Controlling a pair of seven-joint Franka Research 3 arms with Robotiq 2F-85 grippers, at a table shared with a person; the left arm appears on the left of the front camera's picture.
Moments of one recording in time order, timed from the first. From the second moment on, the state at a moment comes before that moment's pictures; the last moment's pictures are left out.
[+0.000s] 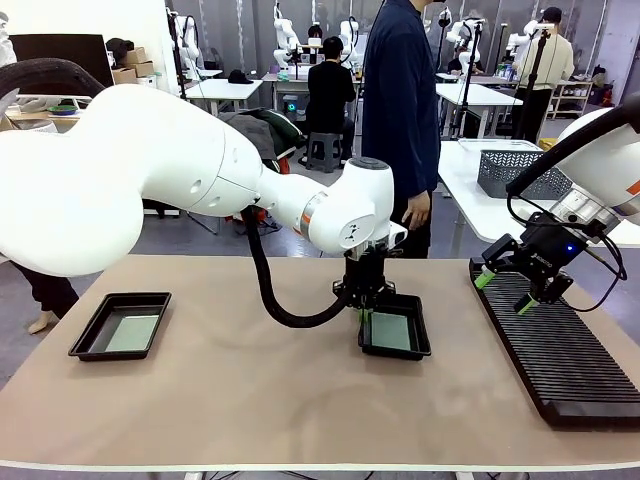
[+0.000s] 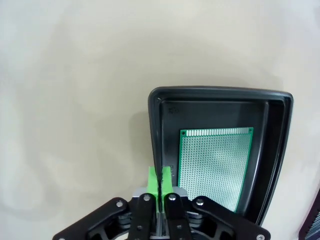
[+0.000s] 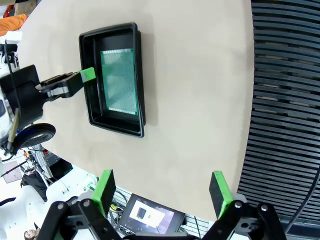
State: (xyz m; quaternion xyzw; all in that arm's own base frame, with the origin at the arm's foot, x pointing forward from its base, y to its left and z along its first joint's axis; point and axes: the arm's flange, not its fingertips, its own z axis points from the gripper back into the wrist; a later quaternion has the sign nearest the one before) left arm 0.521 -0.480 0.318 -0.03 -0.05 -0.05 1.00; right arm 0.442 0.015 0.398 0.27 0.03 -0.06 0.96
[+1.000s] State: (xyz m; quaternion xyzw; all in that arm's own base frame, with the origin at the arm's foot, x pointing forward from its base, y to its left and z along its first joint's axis) left arm 0.533 -0.376 0.306 -0.22 -0.06 -0.04 0.97; right arm 0.442 0.015 0.398 0.27 0.03 -0.06 0.96
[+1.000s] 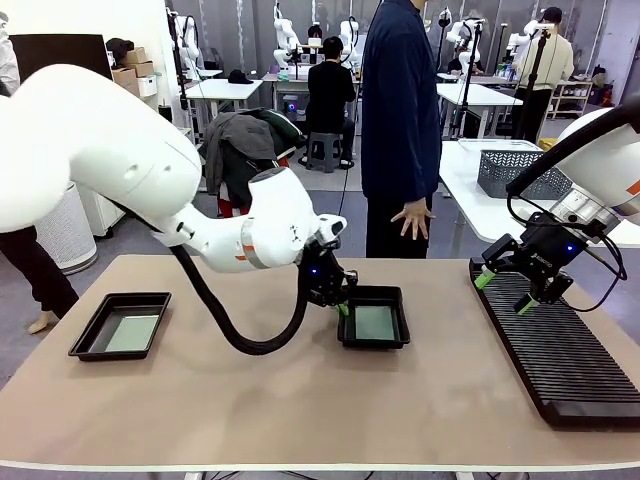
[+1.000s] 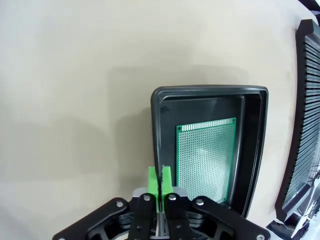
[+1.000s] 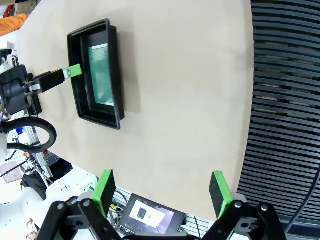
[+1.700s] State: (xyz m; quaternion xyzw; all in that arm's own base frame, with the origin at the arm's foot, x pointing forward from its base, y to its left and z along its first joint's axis) left arm 0.514 -0.265 0.356 -0.23 -0.08 -0.02 0.97; right arm 0.442 0.015 0.398 0.27 0.03 -0.06 0.96
